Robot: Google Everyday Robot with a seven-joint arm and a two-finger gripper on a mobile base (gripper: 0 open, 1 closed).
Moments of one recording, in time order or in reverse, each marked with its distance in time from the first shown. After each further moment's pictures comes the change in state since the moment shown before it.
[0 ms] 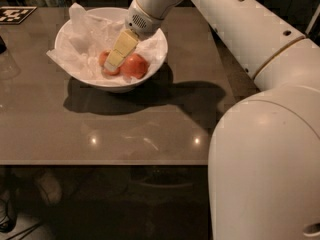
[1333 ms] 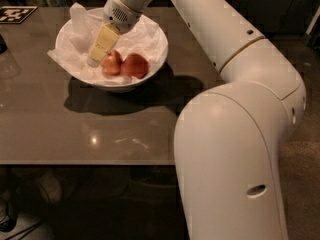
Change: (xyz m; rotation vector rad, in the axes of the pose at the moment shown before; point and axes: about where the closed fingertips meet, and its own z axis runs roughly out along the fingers) arm -0.052 0.021 0.018 -0.120 -0.044 -0.187
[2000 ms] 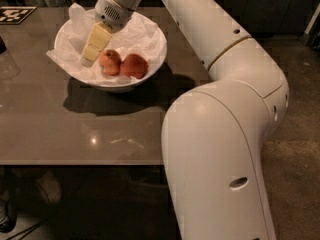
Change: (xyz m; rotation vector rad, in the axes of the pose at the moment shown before) arm -0.018 0.003 0.009 -0.025 0.004 -0.053
